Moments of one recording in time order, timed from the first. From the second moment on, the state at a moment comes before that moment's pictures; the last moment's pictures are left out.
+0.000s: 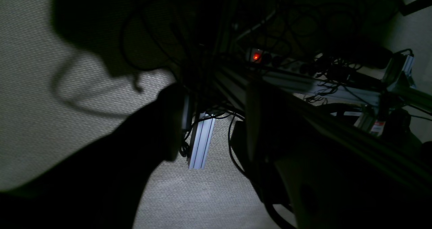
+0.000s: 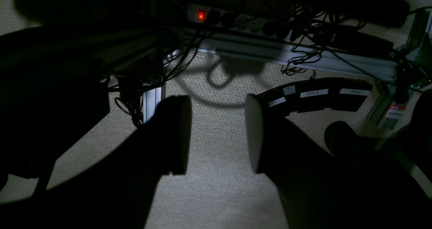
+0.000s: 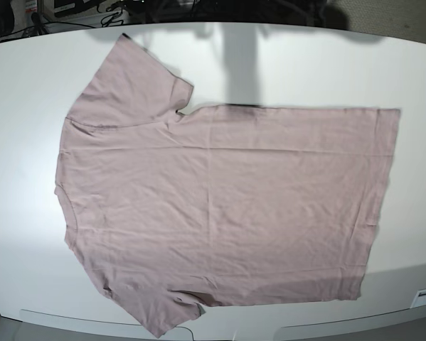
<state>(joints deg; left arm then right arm) 11.9 1.3 -24.0 18.6 6.4 -18.7 -11.7 -11.5 6.7 -10.7 20.5 1.4 2.0 1.0</state>
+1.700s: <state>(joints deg) 26.4 1.3 -24.0 36.1 3.3 -19.2 -12.6 -21.1 12.7 -10.7 27.6 1.3 1.9 5.8</state>
